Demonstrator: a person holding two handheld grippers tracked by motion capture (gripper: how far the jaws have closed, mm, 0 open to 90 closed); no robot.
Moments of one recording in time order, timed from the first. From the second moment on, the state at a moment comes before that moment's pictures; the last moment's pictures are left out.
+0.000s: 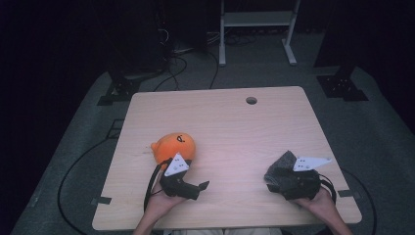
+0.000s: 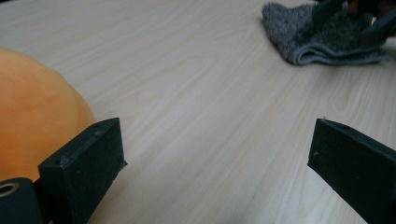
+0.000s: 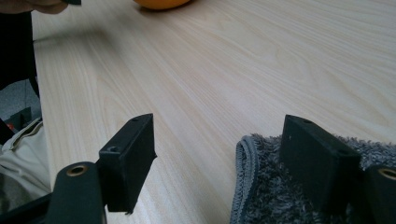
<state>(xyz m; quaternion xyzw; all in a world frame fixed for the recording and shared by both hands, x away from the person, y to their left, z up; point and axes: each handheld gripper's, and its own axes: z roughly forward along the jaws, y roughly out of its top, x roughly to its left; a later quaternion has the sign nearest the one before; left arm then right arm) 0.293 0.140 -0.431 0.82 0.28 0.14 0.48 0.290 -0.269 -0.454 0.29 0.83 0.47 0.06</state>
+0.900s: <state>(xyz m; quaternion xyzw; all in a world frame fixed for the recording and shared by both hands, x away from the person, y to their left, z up) 0.337 0.199 -0.390 0.78 0.34 0.25 0.46 0.292 -0.264 -0.454 0.29 0.83 0.47 0.06</state>
